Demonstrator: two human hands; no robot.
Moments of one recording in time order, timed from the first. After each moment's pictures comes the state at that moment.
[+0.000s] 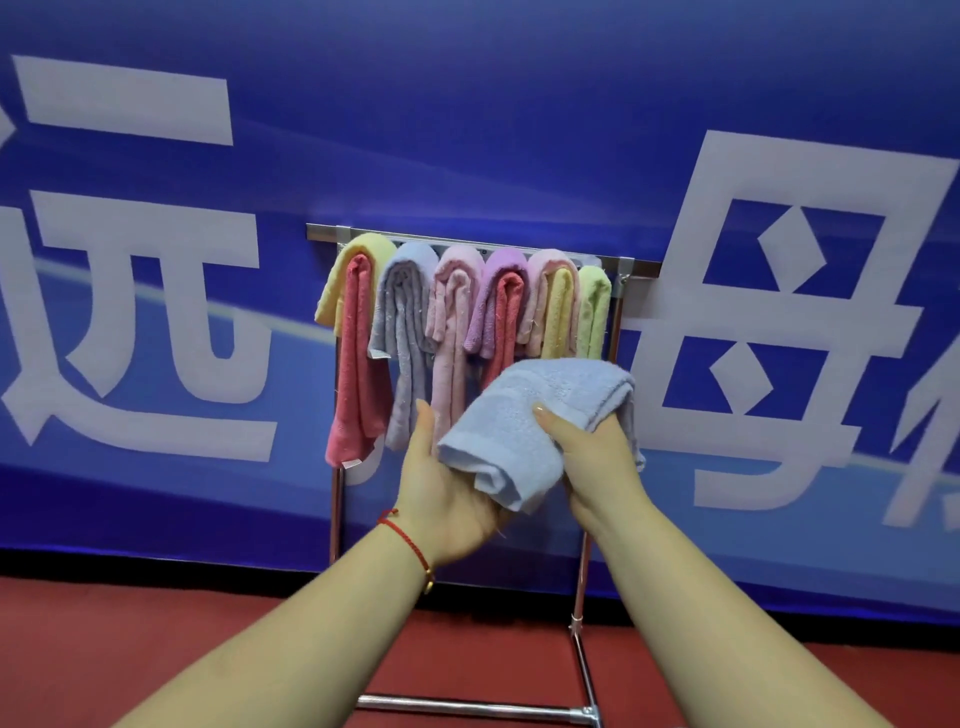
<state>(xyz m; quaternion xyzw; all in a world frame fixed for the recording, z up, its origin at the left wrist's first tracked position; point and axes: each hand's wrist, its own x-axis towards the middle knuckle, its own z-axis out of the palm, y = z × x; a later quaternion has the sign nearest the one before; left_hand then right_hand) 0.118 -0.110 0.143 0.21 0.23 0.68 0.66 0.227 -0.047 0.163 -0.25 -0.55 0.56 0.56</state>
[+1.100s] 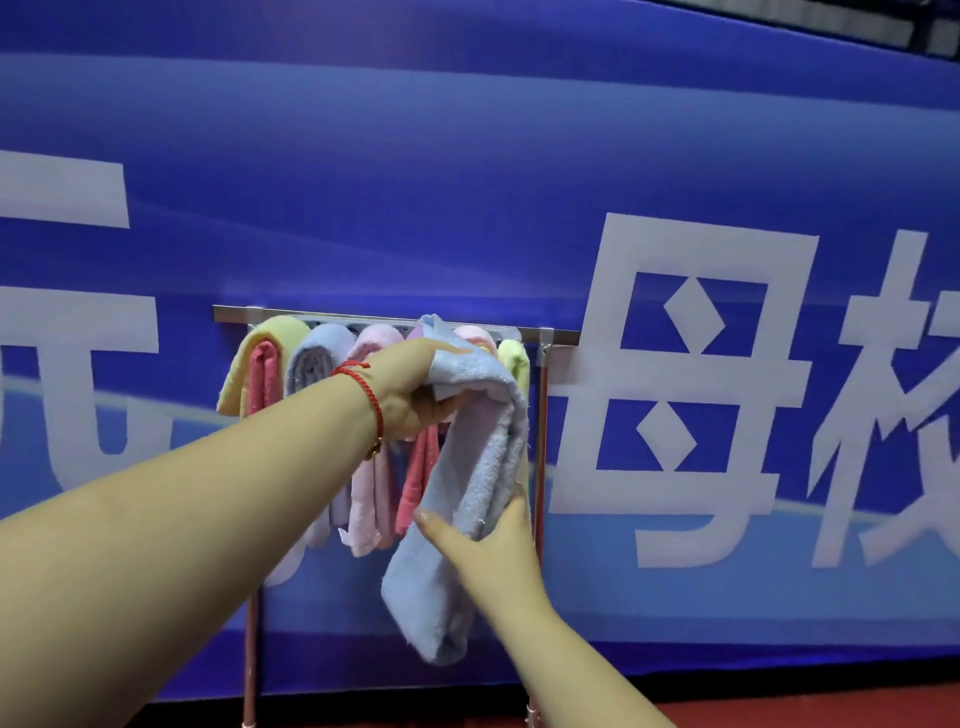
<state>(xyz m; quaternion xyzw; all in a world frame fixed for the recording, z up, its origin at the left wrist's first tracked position) 0.126 -0.034 0.317 0.42 0.43 0.61 0.51 0.235 -0.025 0.172 -0.39 -0.65 0.43 0.49</state>
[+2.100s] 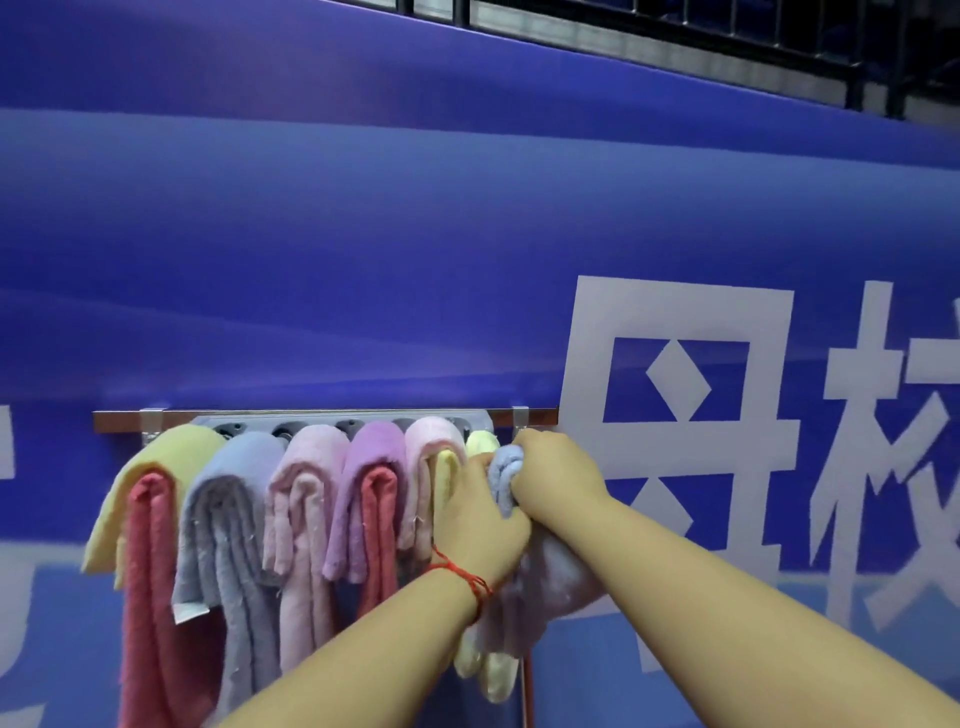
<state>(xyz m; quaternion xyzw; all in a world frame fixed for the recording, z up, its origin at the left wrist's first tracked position) 0.160 0.131 0.281 0.62 0.54 0.57 0.06 0.241 0.169 0.337 -0.55 -0.80 -0.01 0.25</state>
